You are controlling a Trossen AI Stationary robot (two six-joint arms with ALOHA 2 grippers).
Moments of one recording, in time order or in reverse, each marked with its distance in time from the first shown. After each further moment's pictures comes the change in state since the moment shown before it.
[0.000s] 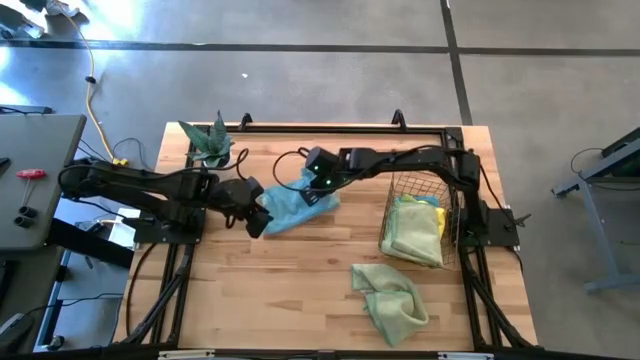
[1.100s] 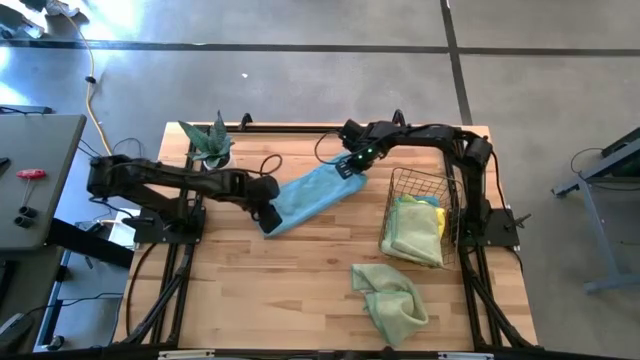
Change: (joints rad) left arm 0.186 0.337 -0.018 0.028 0.023 0.282; right arm -0.329 -0.037 -0.209 -0.148 -0.046 -0.184
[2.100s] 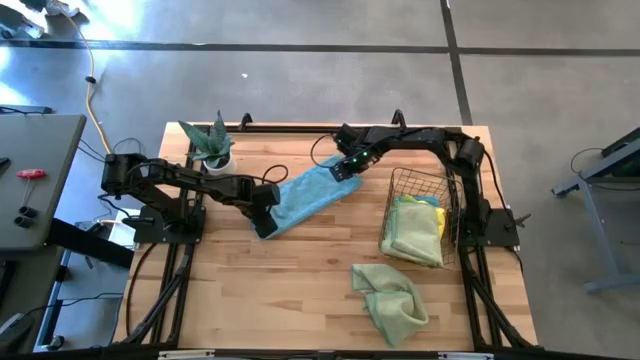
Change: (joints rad) left arm 0.010 0.131 -0.064 0.013 0.029 0.052; right arm 0.045 0.081 0.007 0.091 -0.073 0.056
